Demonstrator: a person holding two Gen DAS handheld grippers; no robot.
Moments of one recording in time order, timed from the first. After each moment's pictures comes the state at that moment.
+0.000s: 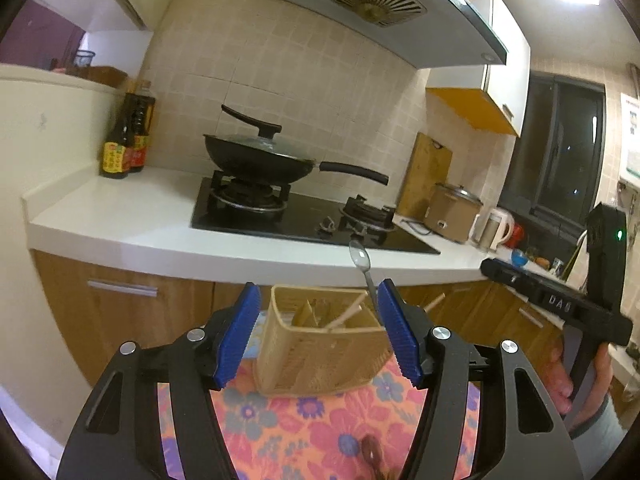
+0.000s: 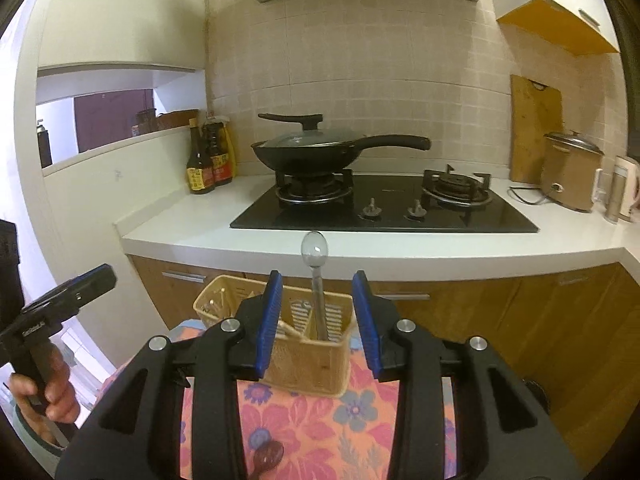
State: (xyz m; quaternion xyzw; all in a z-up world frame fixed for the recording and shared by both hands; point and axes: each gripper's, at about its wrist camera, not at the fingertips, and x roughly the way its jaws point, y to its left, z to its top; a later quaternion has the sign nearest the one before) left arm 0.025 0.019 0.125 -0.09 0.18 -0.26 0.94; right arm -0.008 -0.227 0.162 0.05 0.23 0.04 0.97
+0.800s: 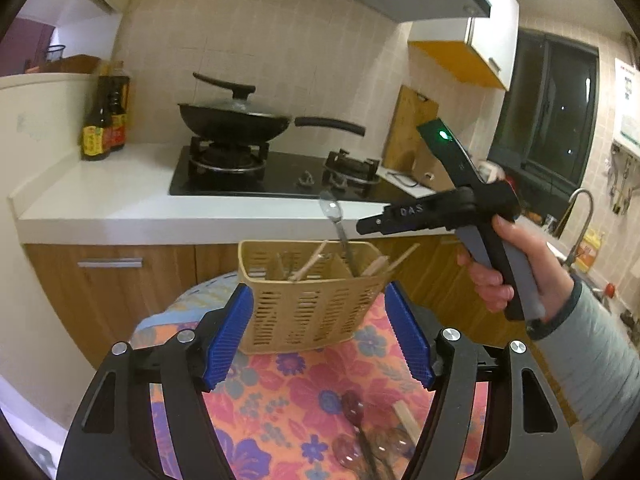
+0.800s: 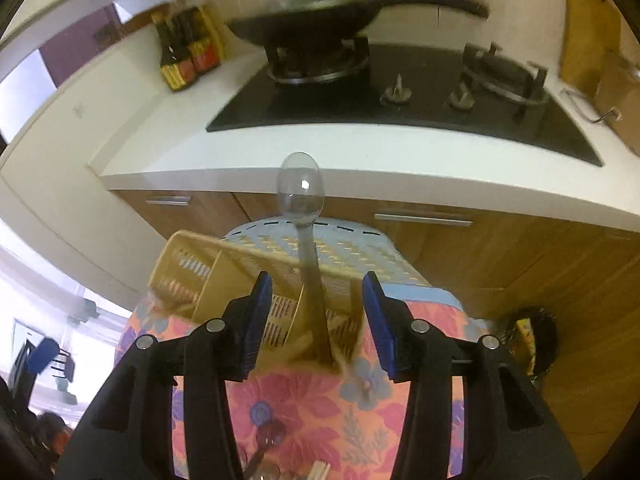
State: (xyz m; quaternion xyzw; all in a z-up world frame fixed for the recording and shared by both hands) left arm 0.018 -0.008 0.117 -0.04 0.25 -0.29 0.92; right arm 0.156 -0.232 0.116 0.07 0.49 0.09 0.87
